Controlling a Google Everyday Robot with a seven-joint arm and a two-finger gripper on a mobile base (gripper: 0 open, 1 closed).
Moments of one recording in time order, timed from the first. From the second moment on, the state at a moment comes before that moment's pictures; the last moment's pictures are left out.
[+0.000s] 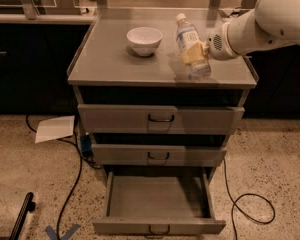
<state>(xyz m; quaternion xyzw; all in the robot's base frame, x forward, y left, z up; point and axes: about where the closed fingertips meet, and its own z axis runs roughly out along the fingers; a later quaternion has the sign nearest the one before) 0.680 -0.136 0.902 -0.21 0.88 0.17 0.38</state>
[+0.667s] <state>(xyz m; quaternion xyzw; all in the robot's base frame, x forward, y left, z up) 0.688 -0.160 0.886 -0.17 0.90 0.16 0.36</state>
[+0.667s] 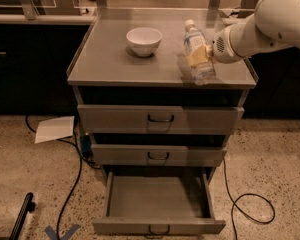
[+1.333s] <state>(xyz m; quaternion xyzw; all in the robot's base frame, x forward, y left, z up) 0.688 -0.161 0.886 -0.17 0.90 0.16 0.36</state>
